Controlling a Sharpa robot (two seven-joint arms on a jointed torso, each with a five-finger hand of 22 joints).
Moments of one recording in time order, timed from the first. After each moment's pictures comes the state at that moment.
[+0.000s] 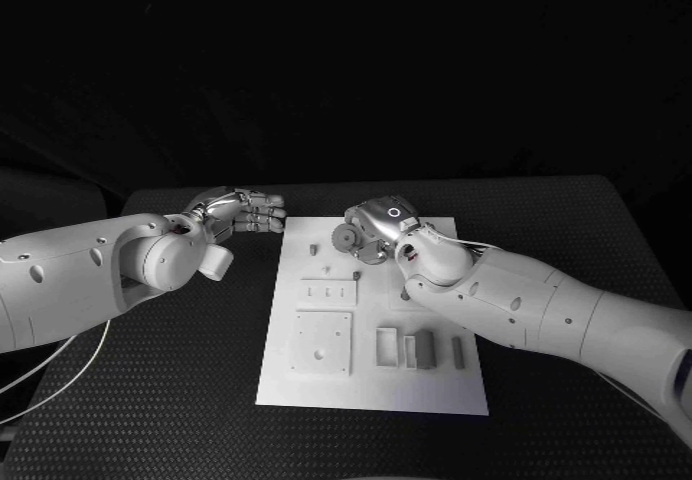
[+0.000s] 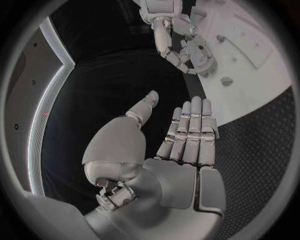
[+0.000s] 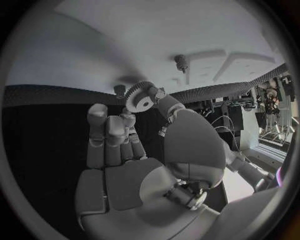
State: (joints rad) left arm 1.37 -0.89 -0.20 1.33 -0.04 -0.13 0.20; left_hand 1.03 -0.06 0.40 -0.29 0.05 0.74 0.19 0.39 0.38 1.04 0.17 0.13 0.16 0.98 0.11 0.27 0.72 0.03 0.90 0.02 0.08 0.80; right arm 1.15 -0.36 -0.01 1.07 -1.96 -0.49 -0.23; right_hand 1.08 -0.23 0.56 -0.13 0.17 0.85 0.13 0.20 0.58 1.01 0.04 1.21 0.97 1.24 -0.06 1.38 0.94 0.19 1.18 -0.06 0.99 1.31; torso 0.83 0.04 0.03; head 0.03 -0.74
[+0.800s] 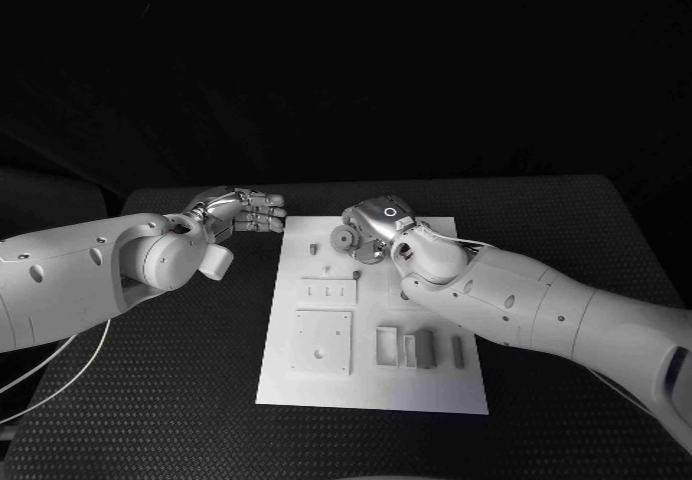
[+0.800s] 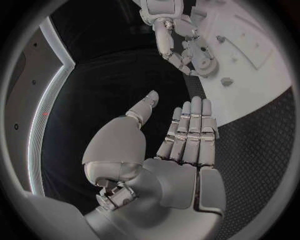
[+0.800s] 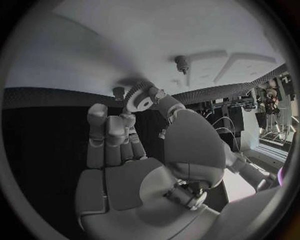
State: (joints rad) left arm 1.37 -0.88 -0.20 1.33 -0.04 -0.13 0.20; left_hand 1.03 -0.06 0.40 -0.29 0.05 0.74 0.19 0.39 0.38 1.04 0.17 0.12 0.16 0.98 0.11 0.27 0.72 0.03 0.90 0.02 0.08 0.80; right arm 1.15 -0.34 -0.01 1.05 -1.96 -0.47 -0.22; right_hand 1.08 -0.23 0.56 -0.13 0.17 0.85 0.13 0.20 0.59 1.01 0.04 1.21 0.97 1.24 -0.06 1.38 0.94 0.19 1.18 -0.06 0.99 1.31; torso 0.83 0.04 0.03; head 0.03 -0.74
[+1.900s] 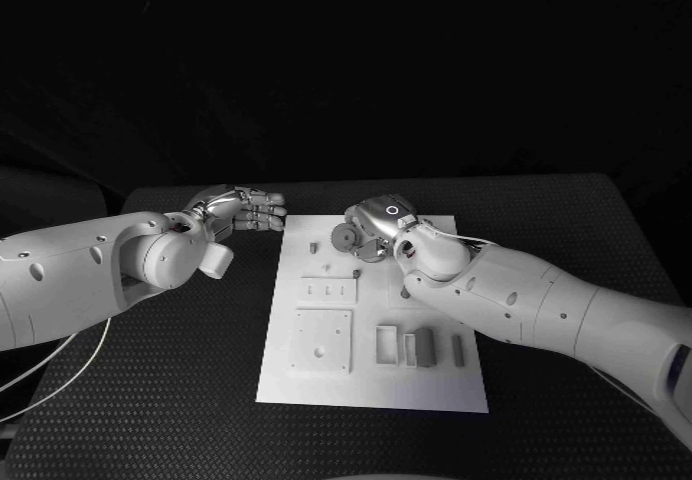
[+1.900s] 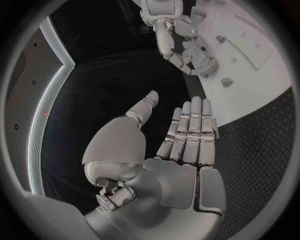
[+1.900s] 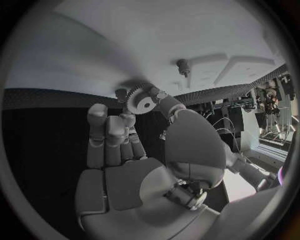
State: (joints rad) left arm 1.37 -0.89 -0.20 1.33 -0.04 -0.13 0.20; left_hand 1.03 -0.06 0.40 -0.29 0.05 0.74 0.20 0.39 0.38 1.04 0.17 0.12 0.16 0.98 0.11 0.27 0.72 0.03 0.90 0.02 0.08 0.80; right arm 1.15 -0.34 -0.01 1.04 -1.95 -0.46 -0.21; right_hand 1.07 -0.24 0.56 -0.12 0.17 0.85 0.13 0.20 0.59 1.01 0.04 1.21 0.97 1.24 -0.06 1.38 0.94 0.19 1.18 -0.06 0.99 1.31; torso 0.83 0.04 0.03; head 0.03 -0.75
